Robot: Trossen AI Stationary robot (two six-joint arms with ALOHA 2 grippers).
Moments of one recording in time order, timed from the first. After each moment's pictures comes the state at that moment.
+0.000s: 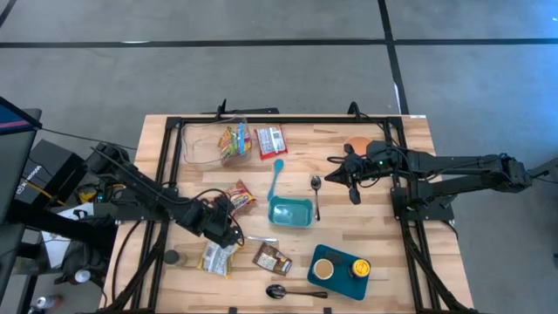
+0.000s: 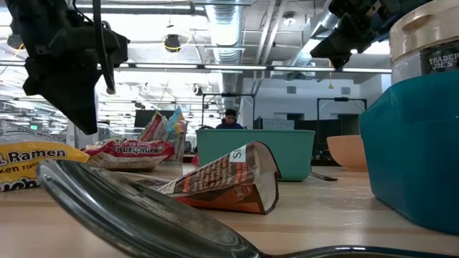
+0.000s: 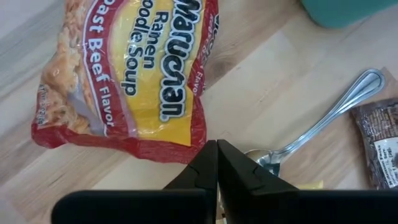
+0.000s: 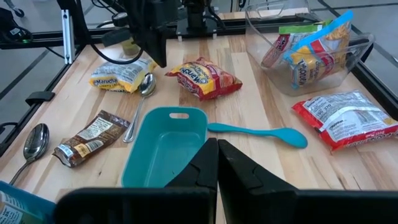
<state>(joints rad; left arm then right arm) -0.50 1.46 0.82 -0.70 -0.41 -1.32 -0.14 0.91 0.62 -0.15 -0.15 -0.01</state>
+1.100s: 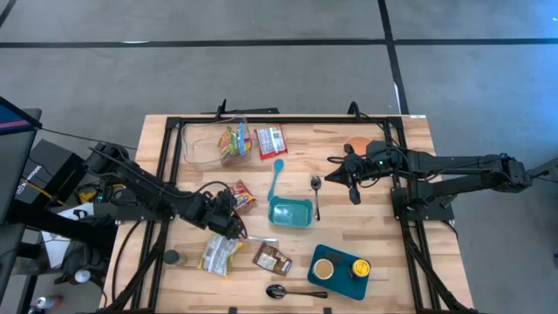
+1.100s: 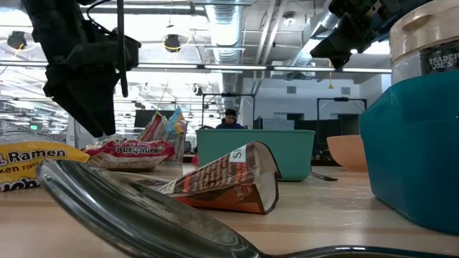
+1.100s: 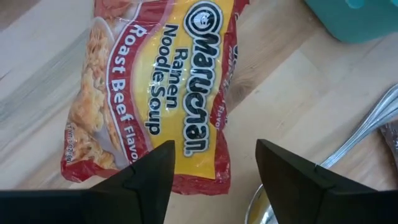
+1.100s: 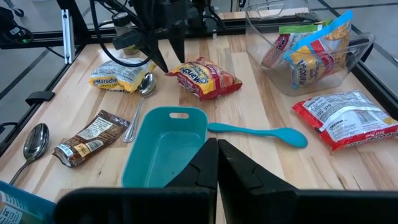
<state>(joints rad) -0.42 1.46 0.82 -0.70 -0.42 -1.18 -0.14 0.91 0.62 -0.15 -0.15 -0.01</state>
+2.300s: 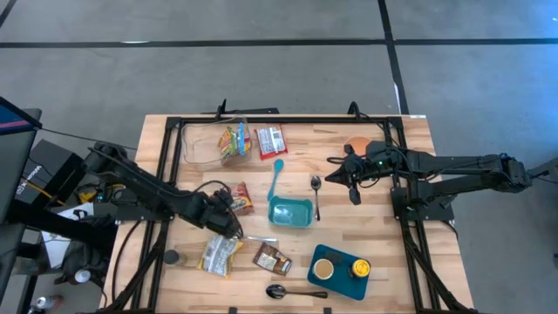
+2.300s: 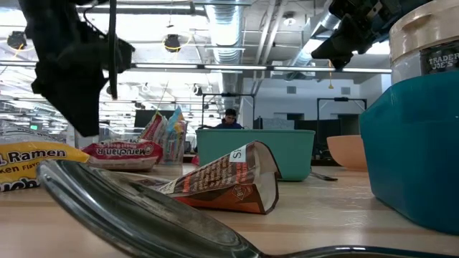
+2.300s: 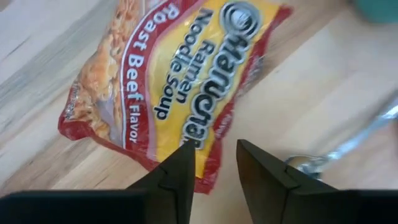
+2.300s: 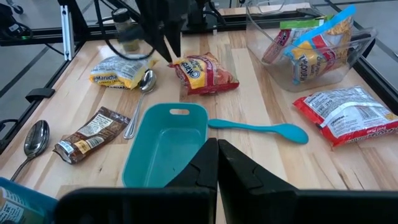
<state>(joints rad) -0.42 1.44 0.82 -0.77 -0.36 -1.24 -0.14 0.91 0.62 -0.17 -0.15 -0.01</state>
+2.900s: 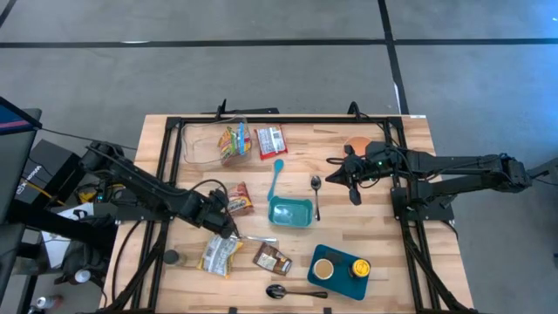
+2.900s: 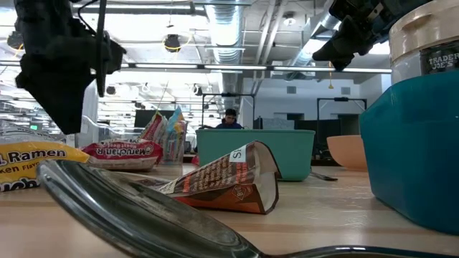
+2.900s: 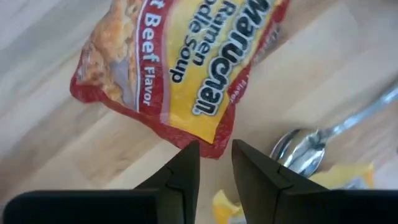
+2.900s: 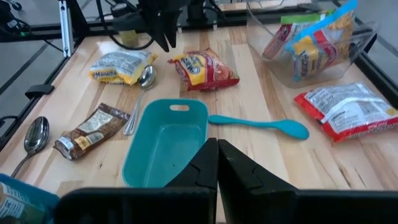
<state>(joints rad) -0.42 1.40 0.82 -0.85 -0.28 -1.32 -0.14 0.90 0.62 -0.18 -0.15 -0.01</state>
